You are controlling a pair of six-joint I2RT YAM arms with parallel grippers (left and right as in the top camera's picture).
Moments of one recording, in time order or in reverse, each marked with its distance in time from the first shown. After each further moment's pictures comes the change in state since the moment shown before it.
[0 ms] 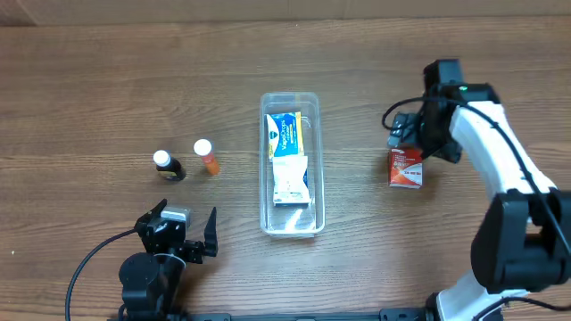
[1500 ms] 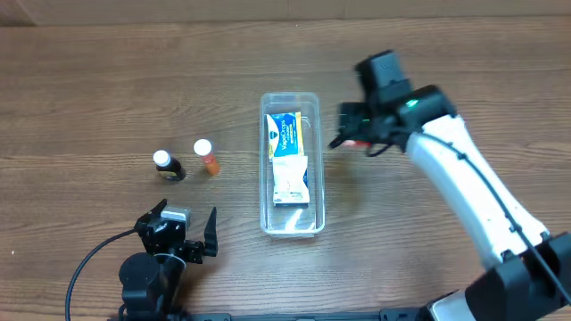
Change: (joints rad) left arm 0.000 0.000 0.000 0.000 0.000 0.000; right arm 0.401 -0.156 0.151 0.020 -0.008 0.118
